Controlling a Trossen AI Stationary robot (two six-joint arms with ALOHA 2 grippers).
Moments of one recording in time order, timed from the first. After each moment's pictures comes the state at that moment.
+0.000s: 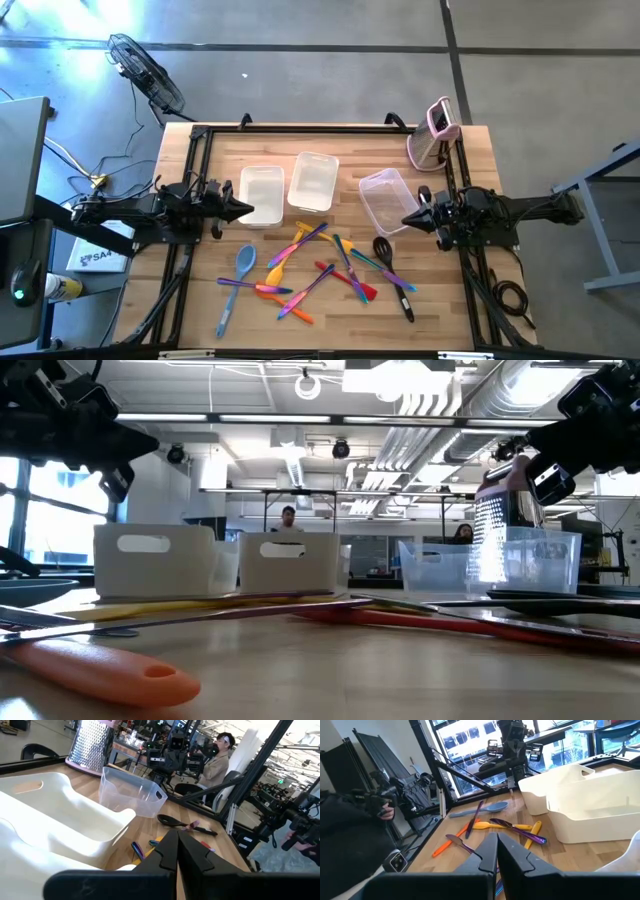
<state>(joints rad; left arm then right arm) 0.00 0.02 0.01 0.00 -0.01 -0.42 0.06 0.07 0.01 0.05 -0.10 0.34</state>
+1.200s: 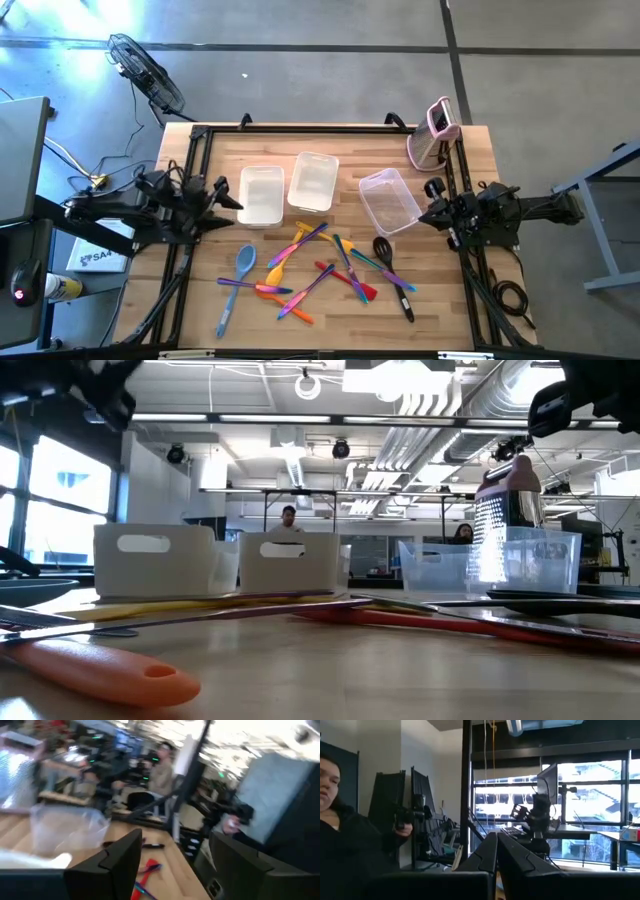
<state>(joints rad) 0.00 0.15 0.30 0.00 0.27 -0.33 0.06 0.07 0.01 0.44 -0.24 0.08</state>
